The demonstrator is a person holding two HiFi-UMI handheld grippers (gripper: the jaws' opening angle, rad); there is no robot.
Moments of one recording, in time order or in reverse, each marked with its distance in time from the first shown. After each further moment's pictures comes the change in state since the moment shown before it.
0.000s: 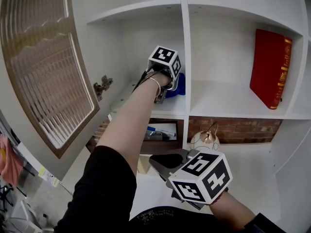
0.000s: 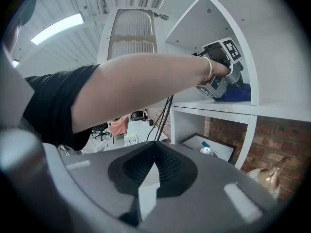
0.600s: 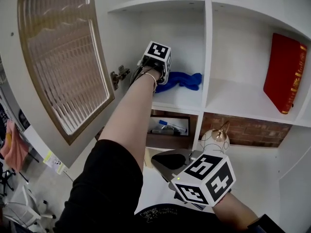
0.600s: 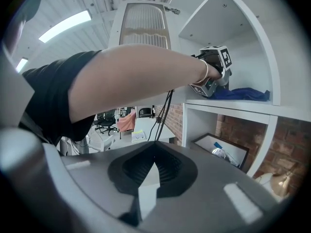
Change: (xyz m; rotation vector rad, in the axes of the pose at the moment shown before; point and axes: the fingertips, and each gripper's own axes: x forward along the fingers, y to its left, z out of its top) left arm -0.056 0.114 -0.047 -0.158 0.008 0.332; right arm 0.015 0.031 -0.005 -0.058 0.032 0.085
